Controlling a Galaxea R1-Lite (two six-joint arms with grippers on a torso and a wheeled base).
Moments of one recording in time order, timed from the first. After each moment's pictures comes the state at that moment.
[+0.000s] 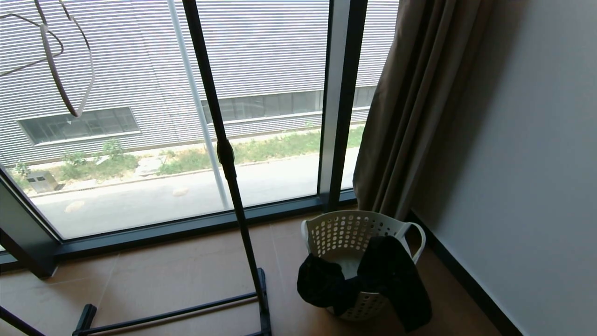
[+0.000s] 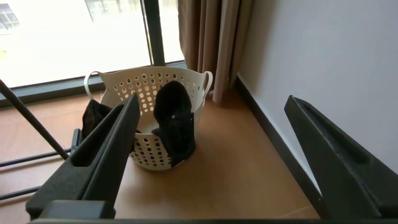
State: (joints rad) left arm 0.00 0.01 -0.01 0.05 -0.01 0.04; right arm 0.00 0.00 -0.04 0.10 -0.06 0.05
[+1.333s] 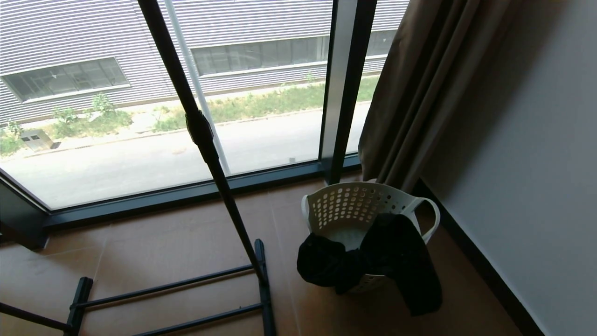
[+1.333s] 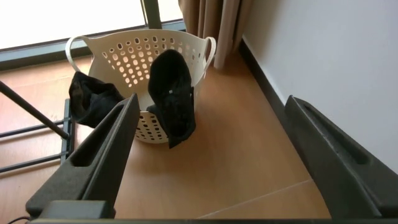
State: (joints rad) left arm 0.00 0.01 -0.02 0.05 -0.02 0.04; right arm 0.00 0.00 -0.04 0.10 -0.06 0.05
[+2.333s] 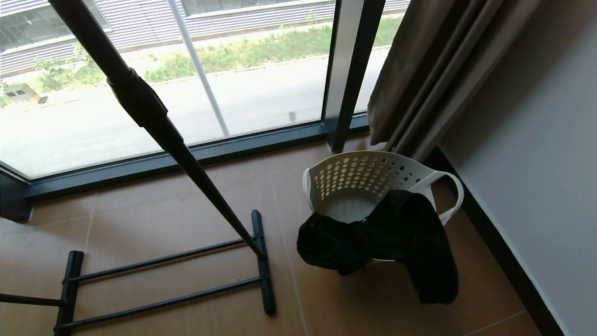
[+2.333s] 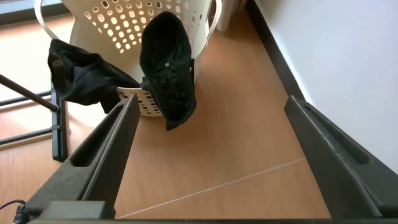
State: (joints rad) left arm 0.00 0.01 -0.02 0.05 -0.02 0.04; right arm 0.00 0.00 -0.04 0.10 -0.06 0.05
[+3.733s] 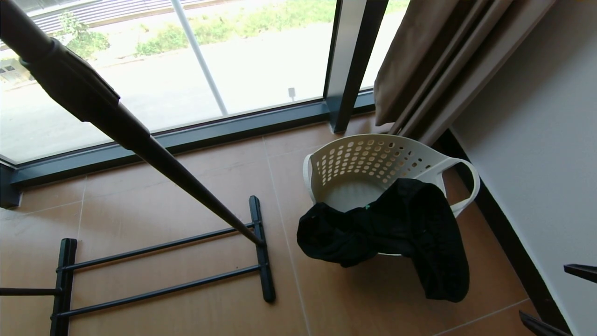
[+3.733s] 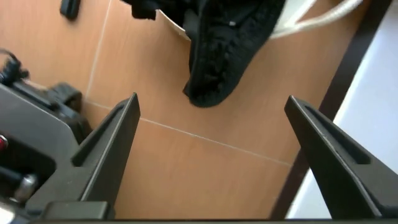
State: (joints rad) left arm 0.00 0.01 -0.01 0.05 -0.01 0.04; right arm 0.25 0.88 -0.44 0.10 -0.02 -0.36
